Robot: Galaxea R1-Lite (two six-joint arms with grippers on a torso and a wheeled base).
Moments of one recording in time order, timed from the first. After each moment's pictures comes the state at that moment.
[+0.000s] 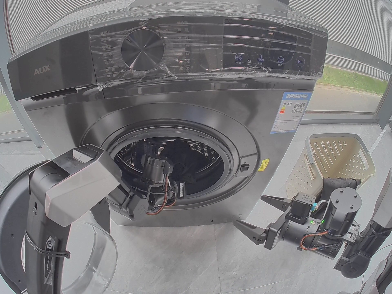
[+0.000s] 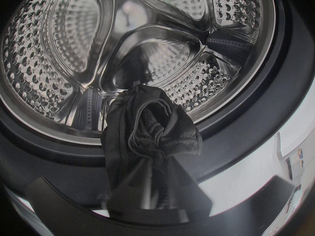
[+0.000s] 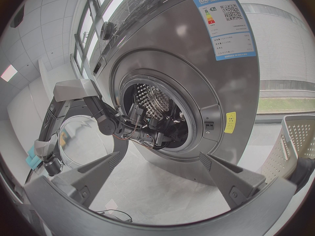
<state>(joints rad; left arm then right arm) -0.47 2.42 -1.23 -0.68 0.10 -0.19 0.70 1.89 -0.20 -1.55 0.05 0.13</state>
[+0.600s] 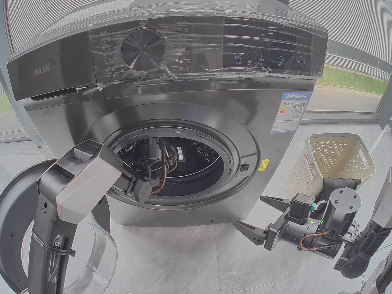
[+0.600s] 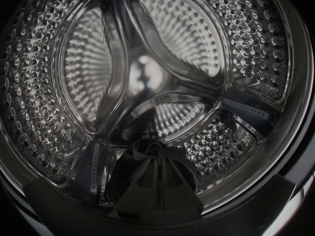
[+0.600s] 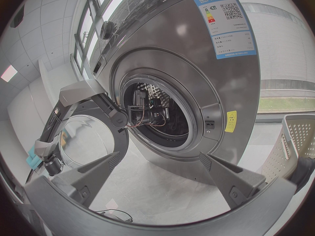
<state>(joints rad) -0.43 2.50 -1.51 -0.86 0.21 -0.20 0.70 1.89 -0.20 -1.55 0.06 0.13</state>
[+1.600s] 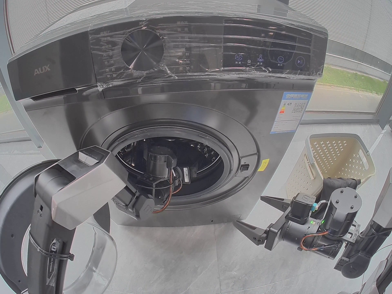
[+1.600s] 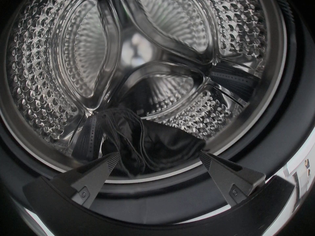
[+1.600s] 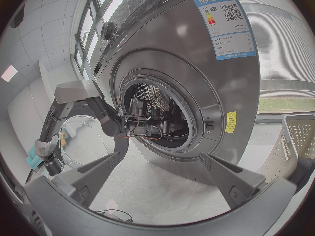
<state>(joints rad) -0.49 2.45 -1.30 -0.88 0.22 -0.22 0.70 1.89 -0.20 -1.55 0.06 0.13</state>
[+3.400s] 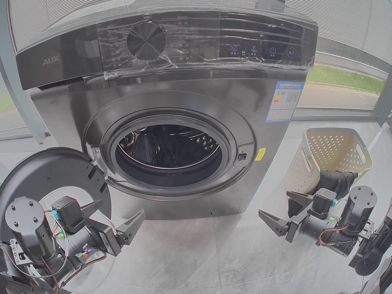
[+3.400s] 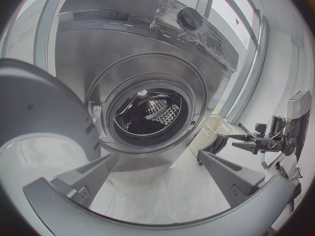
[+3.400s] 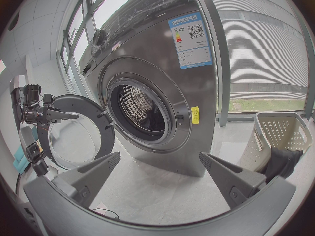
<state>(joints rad) -0.76 1.36 -0.19 -0.93 0.38 -0.27 0.60 1.80 -0.10 -1.55 -0.02 0.11</state>
